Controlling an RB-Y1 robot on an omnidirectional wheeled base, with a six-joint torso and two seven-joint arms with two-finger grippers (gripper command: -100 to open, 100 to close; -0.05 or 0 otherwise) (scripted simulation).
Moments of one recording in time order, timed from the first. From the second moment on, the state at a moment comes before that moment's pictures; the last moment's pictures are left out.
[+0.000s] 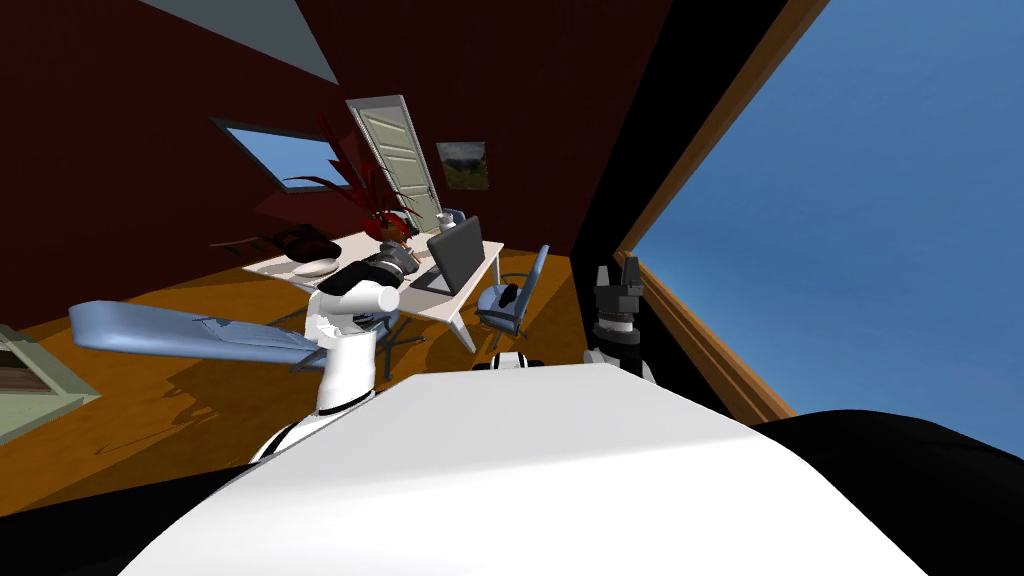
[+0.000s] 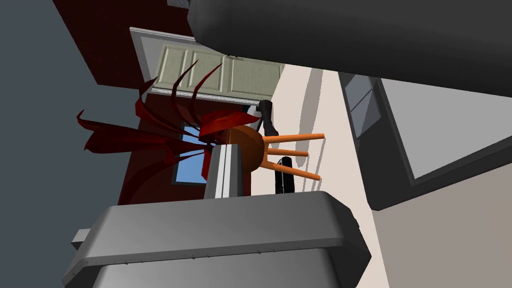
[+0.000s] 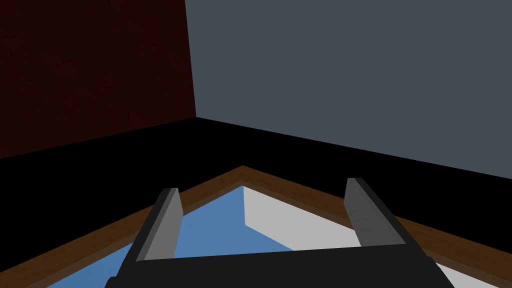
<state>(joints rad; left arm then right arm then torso) -0.13 0.42 0.29 -2.05 0.29 0.71 0.35 0.55 -0.03 -0.04 -2.27 0.08 -0.61 -0.04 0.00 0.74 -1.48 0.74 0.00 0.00</state>
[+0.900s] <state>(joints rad) -0.36 0.35 0.25 -1.79 0.24 0.68 0.37 0.55 -0.03 -0.04 -2.27 0.08 -0.61 -0.04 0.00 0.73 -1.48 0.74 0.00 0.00</state>
